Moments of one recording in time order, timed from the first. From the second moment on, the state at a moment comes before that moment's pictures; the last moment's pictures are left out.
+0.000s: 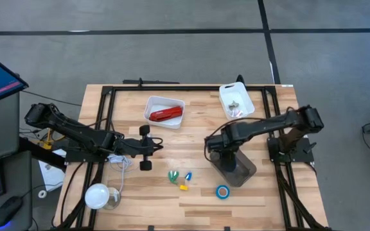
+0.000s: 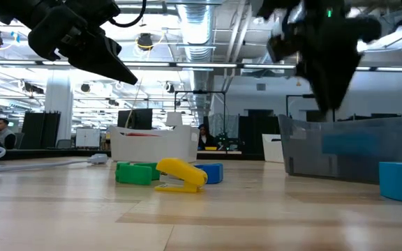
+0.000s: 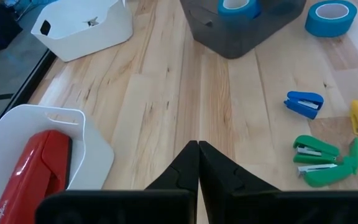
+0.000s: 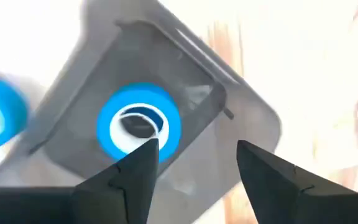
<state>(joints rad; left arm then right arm) -0.29 1.13 0.54 -0.01 -0.47 -0.01 0.16 1.67 1.28 -1.22 0.08 0.32</state>
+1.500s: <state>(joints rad) -0.39 1.15 0.61 0.02 -0.47 0.25 0.11 1.14 0.29 0.80 0.35 -0.05</state>
